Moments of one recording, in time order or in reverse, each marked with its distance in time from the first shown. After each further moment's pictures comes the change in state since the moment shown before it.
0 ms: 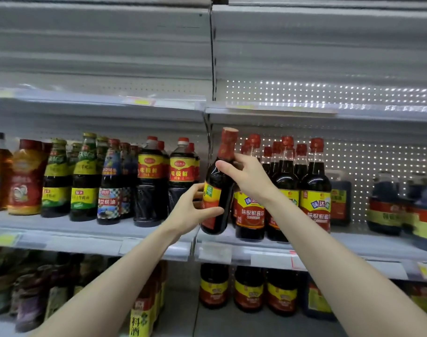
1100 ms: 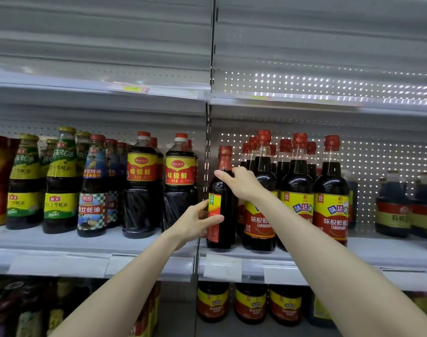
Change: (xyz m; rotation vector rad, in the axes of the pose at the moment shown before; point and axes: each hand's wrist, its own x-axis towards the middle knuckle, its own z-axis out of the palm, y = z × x) left_hand 0.061 -0.072 -0.005 -0.142 -0.248 -0.152; right_hand 0.062 0.066 0.039 -0.420 -0.091 0.372
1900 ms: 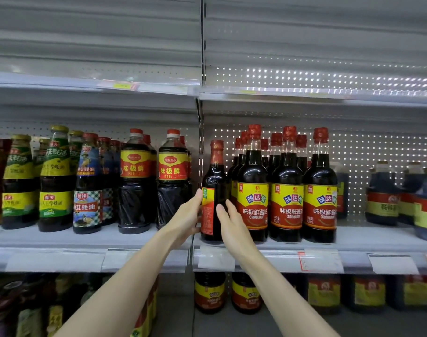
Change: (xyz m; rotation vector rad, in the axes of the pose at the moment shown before) left_hand -0.006 0.011 0.018 -0.220 0.145 -0.163; right_hand -0.104 0.020 0.061 0.536 0.056 0.166
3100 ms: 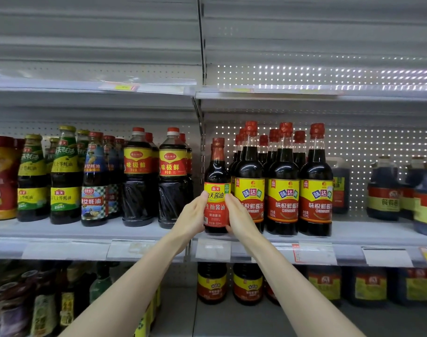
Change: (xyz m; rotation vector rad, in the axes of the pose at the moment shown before) left_hand -0.023 -0.009 0.020 0.180 0.076 0.124; right_hand 0.003 -0.003 -0.022 0.193 -0.090 0.070
